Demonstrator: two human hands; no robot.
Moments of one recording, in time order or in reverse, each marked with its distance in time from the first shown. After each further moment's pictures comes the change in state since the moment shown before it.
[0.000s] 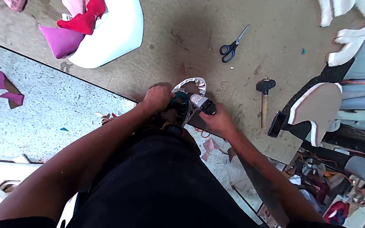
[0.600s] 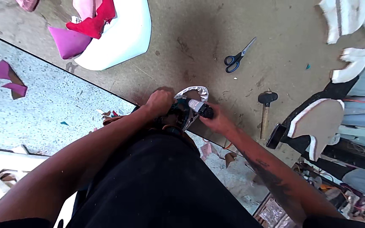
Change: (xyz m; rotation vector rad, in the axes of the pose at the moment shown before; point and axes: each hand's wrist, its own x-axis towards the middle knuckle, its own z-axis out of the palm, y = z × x) left_hand 0.013 -0.001 -0.004 0.006 -0.032 0.026; right_hand 0.044 0.012 -0.011 -0.003 -0.175 -0.140
